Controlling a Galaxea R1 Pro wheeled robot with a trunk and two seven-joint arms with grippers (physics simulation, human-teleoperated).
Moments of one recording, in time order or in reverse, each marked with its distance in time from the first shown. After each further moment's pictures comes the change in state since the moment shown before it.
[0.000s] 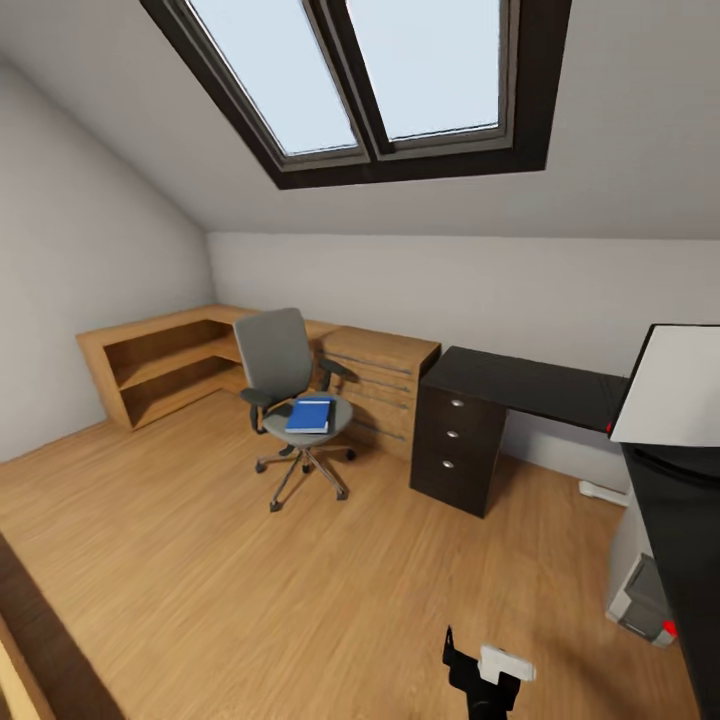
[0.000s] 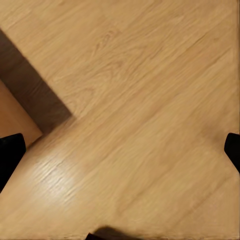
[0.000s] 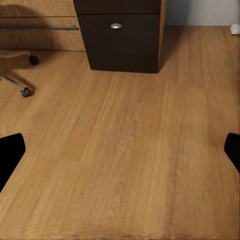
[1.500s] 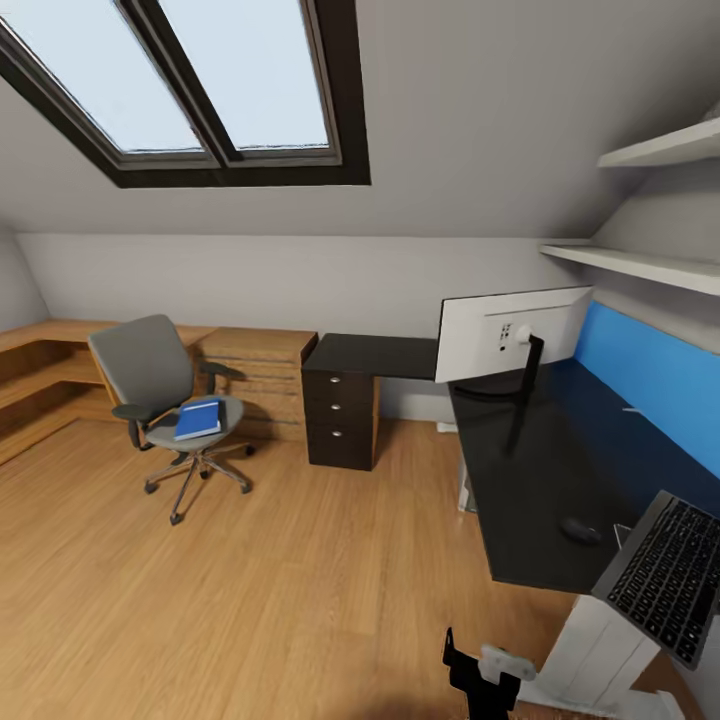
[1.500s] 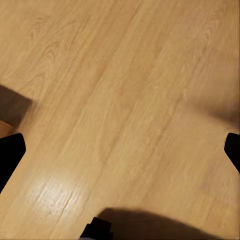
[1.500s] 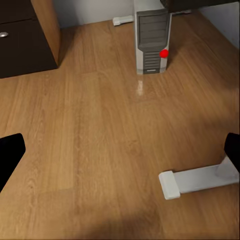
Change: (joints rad) left arm -0.001 -0.001 0.000 0.007 -0.002 0.007 -0.006; right arm 0.002 -0.004 0.000 -0.001 0.002 -0.002 0.011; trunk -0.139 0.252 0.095
